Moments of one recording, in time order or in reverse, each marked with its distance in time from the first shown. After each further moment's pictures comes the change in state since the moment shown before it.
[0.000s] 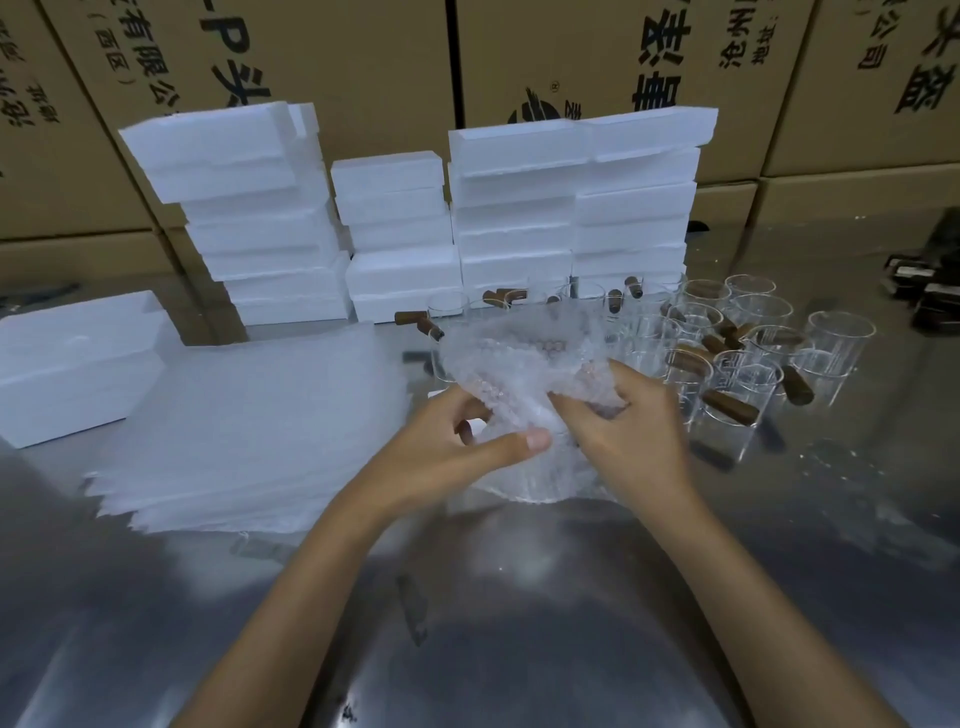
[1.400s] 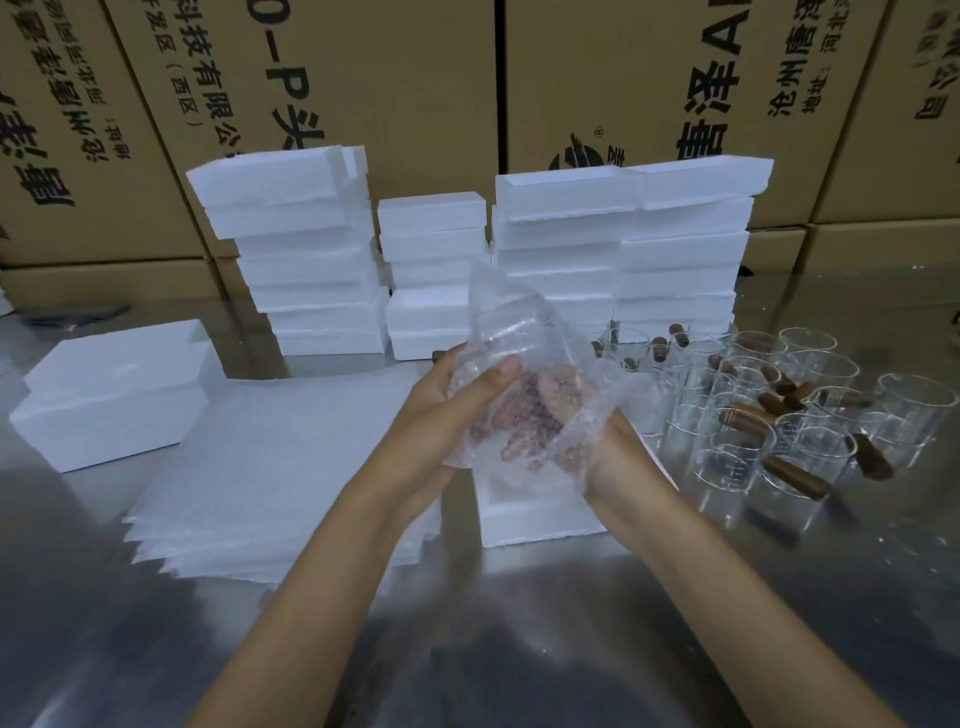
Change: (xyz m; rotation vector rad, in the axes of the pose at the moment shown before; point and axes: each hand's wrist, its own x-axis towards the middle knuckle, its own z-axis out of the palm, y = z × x) left_hand 0.035 0.002 -0.042 -0.623 0.169 -0.069; right_hand 0.036 -0.025 0.052 0.568 -0.462 0.228
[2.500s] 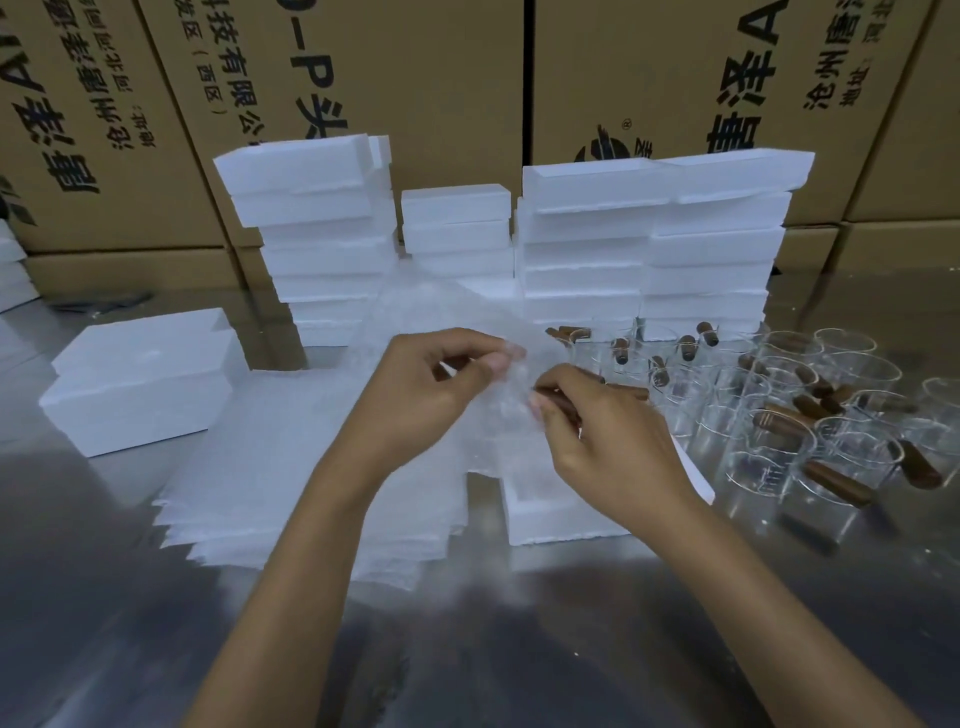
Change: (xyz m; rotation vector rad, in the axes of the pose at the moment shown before) left_hand -0.012 0.036 -0.024 0.651 0.122 0.325; right_hand 0.005 0.001 0.005 -1.229 0.150 -0.385
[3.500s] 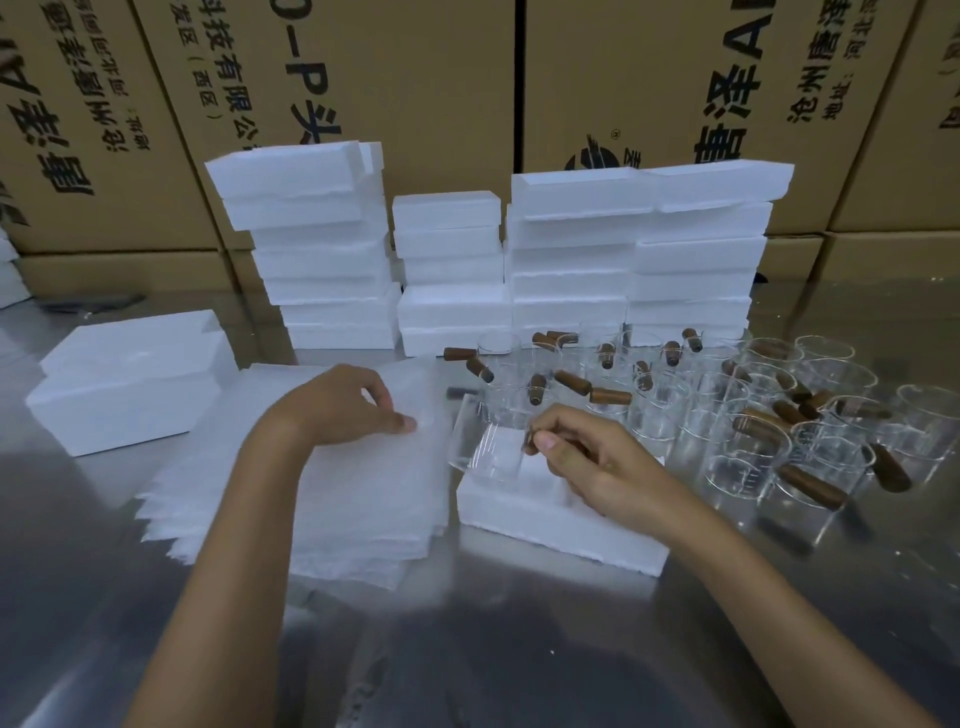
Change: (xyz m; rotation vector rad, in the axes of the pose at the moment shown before) left_hand 0.024 -0.046 -0.049 0.629 -0.222 -0.592; right_hand -0.013 0.033 -0.007 0.630 -0.376 0.098
